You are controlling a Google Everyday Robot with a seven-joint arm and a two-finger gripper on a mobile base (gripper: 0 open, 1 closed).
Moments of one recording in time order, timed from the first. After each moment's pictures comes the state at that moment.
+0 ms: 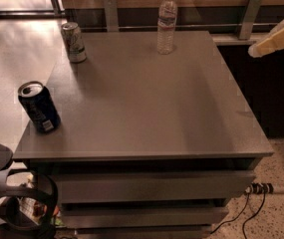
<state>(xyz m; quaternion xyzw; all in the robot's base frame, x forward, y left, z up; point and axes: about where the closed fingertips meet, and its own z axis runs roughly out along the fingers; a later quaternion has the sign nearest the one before) 0.615 -0.302 1.019 -0.42 0.76 -0.01 0.49</state>
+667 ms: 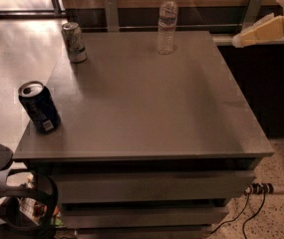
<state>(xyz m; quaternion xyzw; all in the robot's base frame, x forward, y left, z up) 0.652 -0.284 1.012 -0.39 0.74 0.09 0.54</state>
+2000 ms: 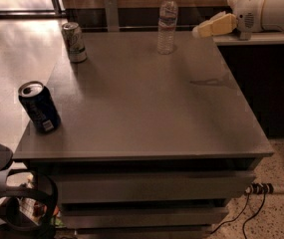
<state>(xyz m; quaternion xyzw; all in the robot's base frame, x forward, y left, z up) 0.747 -0.214 0.982 -0.38 0.71 0.18 0.57</state>
